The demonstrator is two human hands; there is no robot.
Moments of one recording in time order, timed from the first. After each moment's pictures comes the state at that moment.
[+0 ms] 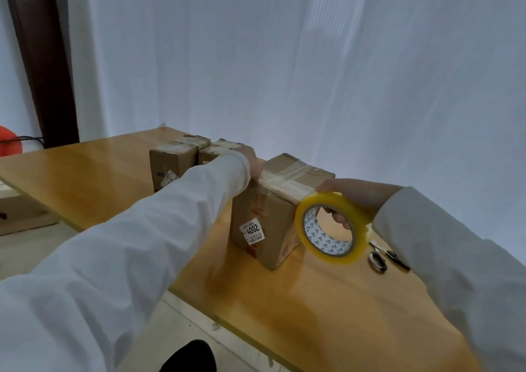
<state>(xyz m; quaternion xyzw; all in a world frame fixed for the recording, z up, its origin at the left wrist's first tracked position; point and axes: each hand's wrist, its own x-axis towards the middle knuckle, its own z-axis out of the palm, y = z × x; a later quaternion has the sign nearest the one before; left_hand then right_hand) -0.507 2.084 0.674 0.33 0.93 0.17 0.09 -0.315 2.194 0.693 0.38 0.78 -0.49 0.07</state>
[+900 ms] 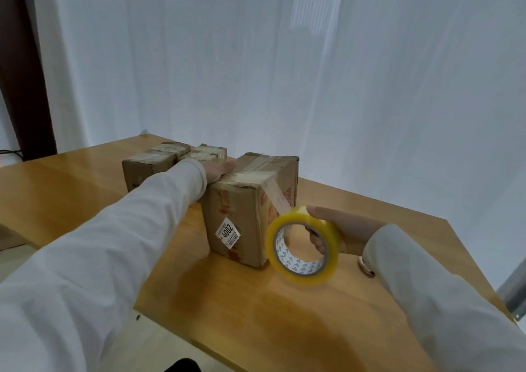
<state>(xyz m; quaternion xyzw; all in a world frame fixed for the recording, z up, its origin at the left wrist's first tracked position) -0.563 2.094 0.648 0.27 0.91 0.25 0.20 -0.301 2.213 0.647 0.26 0.71 -0.65 0.06</state>
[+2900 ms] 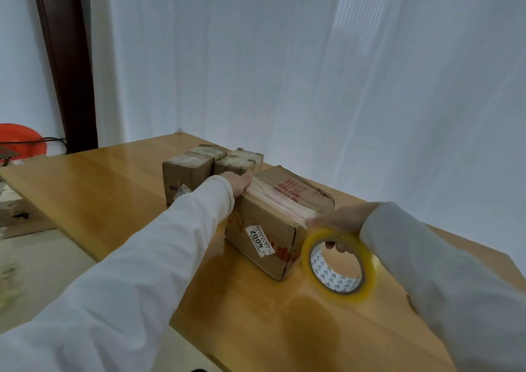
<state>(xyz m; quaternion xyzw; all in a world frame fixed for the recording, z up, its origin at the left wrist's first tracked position) -0.594 2.078 0.629 0.23 0.91 0.28 0.19 -0.387 2.192 0.686 0.35 0.84 -0.38 0.19</state>
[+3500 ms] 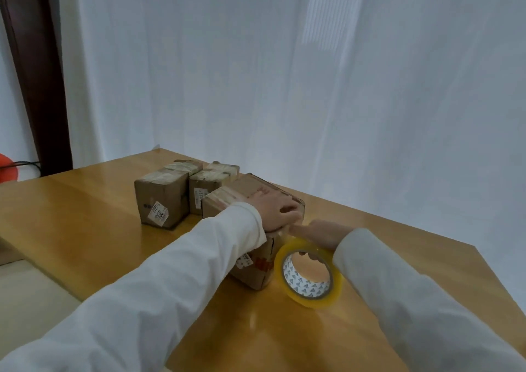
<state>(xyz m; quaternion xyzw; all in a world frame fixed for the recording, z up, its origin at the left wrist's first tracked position) -0.508 2.134 0.639 0.57 0.81 0.12 0.05 -0.373 2.214 0.648 0.29 0.90 -0.34 0.05</state>
